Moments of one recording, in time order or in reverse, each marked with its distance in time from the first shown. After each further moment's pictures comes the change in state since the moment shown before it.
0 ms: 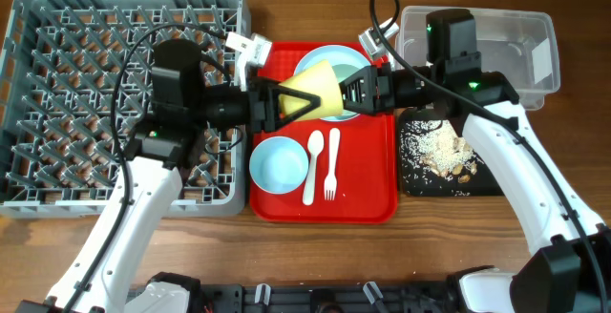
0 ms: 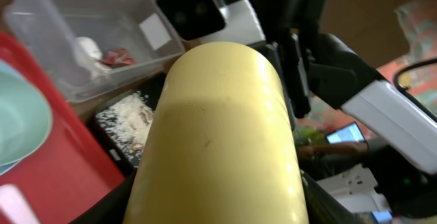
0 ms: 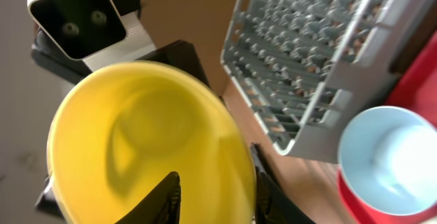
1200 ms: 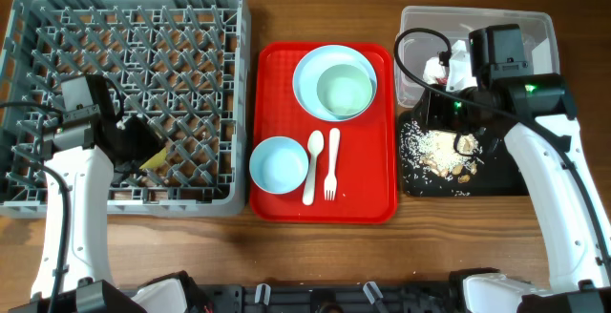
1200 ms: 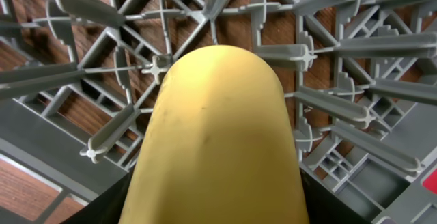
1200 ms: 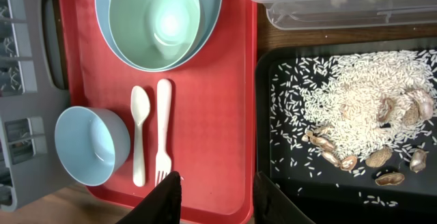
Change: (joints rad) left arm 0.513 0.063 0.060 -0.878 -1.118 0.131; right arm -0.134 -0.114 0.100 -0.634 1.010 -0.275
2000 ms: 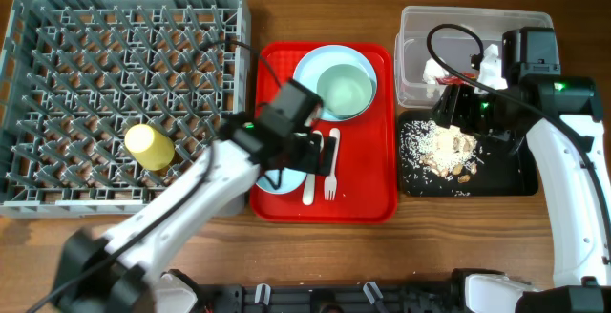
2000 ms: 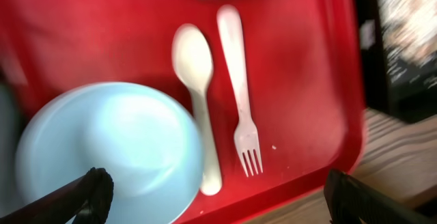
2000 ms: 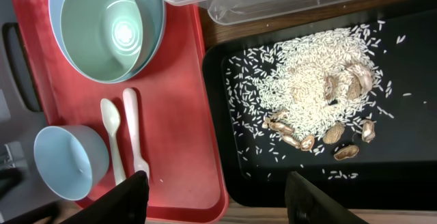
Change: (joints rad) left arm -0.946 0.151 0.110 0.153 0.091 0.002; right arm -0.139 0.000 0.000 -0.057 0.014 -0.011
